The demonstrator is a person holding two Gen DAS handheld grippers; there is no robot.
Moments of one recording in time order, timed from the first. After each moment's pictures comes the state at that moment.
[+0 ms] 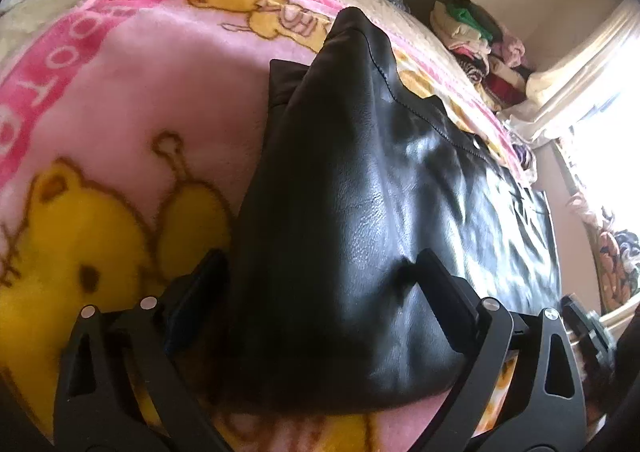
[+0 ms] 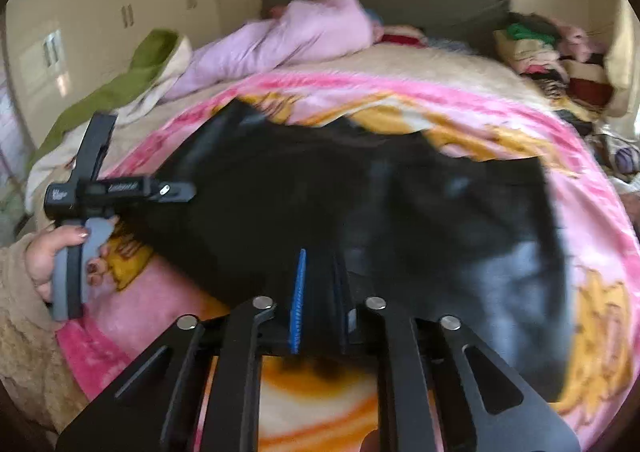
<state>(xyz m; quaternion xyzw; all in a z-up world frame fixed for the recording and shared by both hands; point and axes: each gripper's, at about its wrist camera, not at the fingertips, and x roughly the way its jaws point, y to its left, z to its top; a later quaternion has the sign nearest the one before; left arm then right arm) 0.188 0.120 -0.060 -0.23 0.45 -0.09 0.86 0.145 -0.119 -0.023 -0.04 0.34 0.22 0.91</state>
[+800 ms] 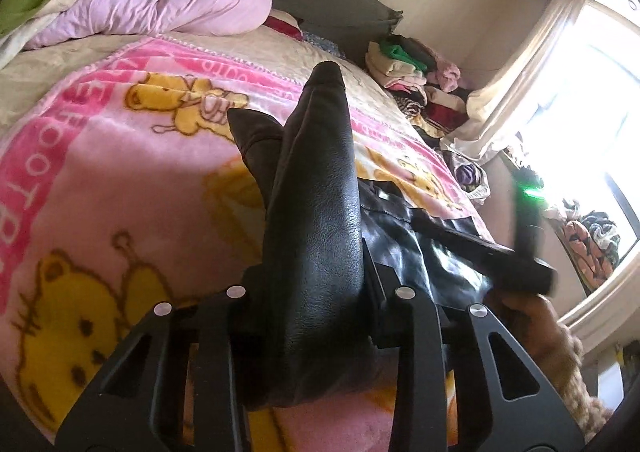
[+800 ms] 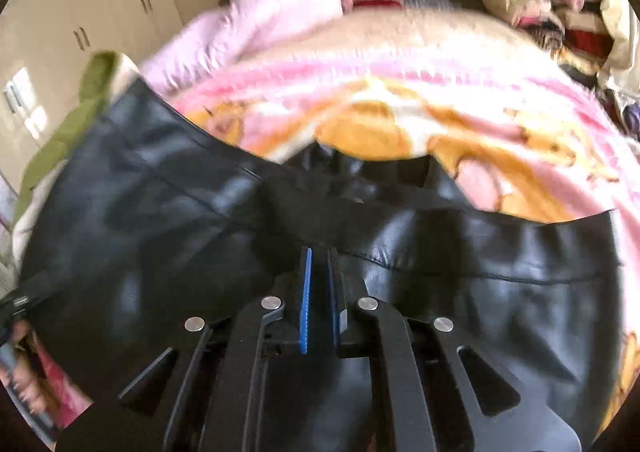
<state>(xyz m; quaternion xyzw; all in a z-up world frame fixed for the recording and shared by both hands) 0.167 0.093 0.020 -0.21 0.34 -0.17 0.90 0.307 -0.108 -0.033 0.03 0.42 0.18 0.89</state>
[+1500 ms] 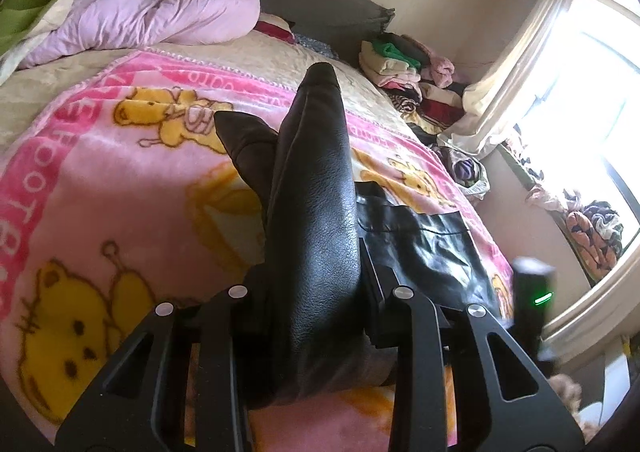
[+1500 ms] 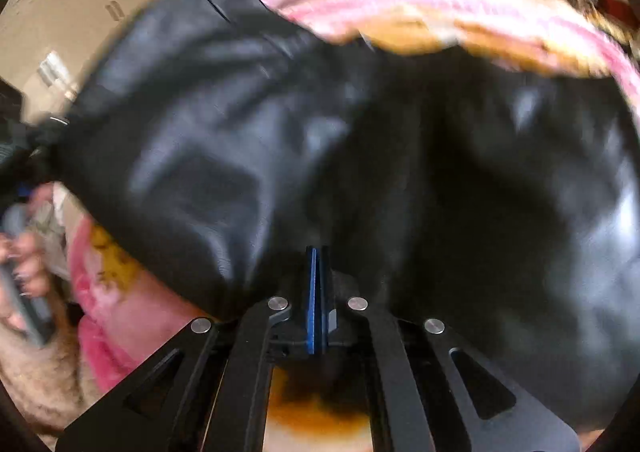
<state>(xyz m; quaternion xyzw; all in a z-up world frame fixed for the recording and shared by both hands) 0.164 0.070 0.038 -0.19 0.34 -0.17 0.91 0.211 -0.123 -0.074 0.04 0.47 0.26 0.84</state>
